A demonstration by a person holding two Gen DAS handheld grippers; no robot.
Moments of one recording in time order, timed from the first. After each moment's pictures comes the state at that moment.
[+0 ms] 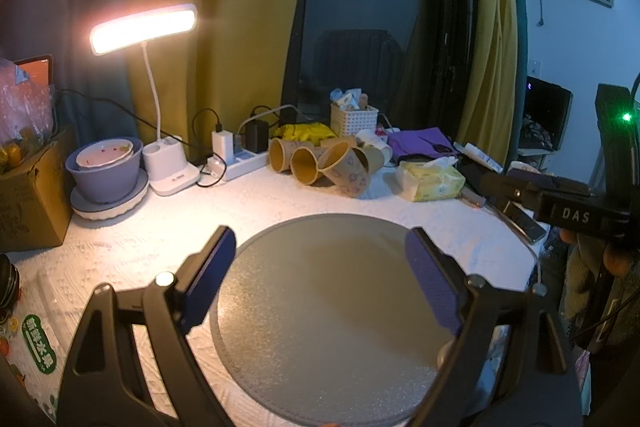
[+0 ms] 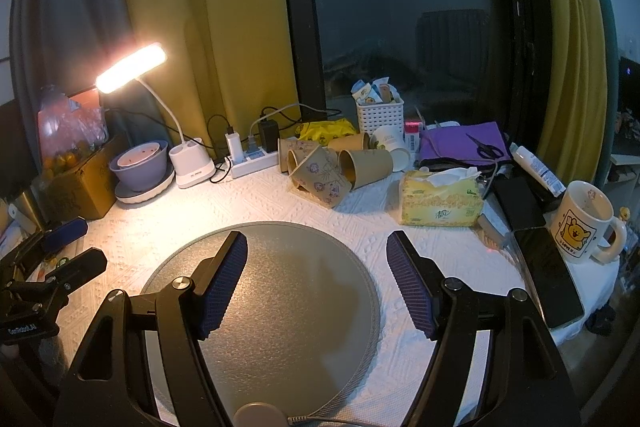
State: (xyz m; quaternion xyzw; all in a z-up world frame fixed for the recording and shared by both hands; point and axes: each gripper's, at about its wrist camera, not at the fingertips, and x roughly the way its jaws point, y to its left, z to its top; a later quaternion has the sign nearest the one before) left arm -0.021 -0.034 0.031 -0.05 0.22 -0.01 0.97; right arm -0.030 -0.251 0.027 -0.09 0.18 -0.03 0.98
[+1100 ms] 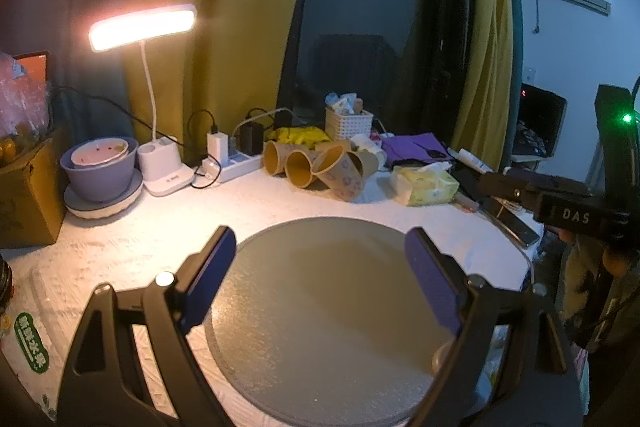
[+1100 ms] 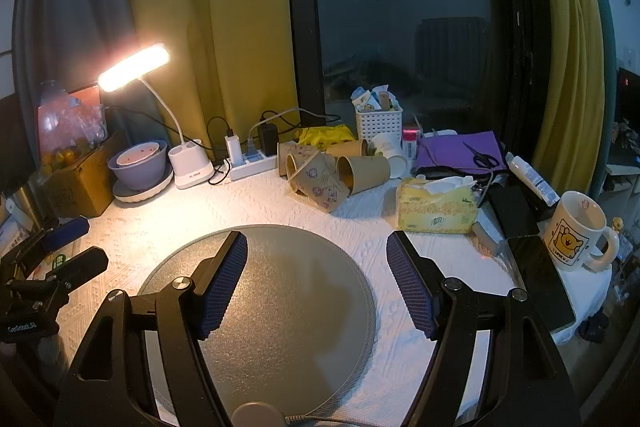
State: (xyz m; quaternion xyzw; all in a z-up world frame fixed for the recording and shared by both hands) left arm -0.022 -0.032 0.028 -0.06 0.21 -0.02 0.98; right arm -0.033 -0.252 0.032 -0.10 0.18 -0.03 0.98
